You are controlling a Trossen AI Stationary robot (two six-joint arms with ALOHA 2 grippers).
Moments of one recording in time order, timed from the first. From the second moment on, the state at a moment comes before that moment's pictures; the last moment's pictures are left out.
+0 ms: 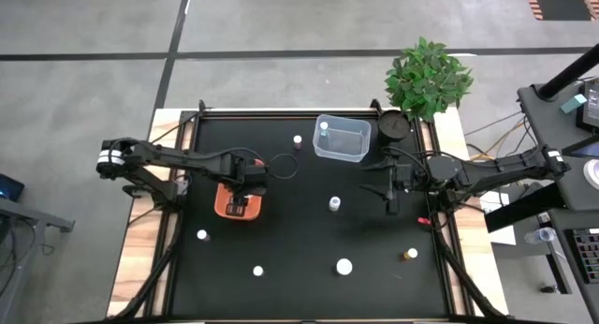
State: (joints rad) left arm 0.03 1.45 1.01 -0.98 -0.08 0.17; right arm 0.15 0.74 0.49 0.18 0.21 -0.16
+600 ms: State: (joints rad) left arm 0.03 1.45 1.01 -0.97 -0.14 0.16; right arm 0.15 0.74 0.49 0.18 0.21 -0.17
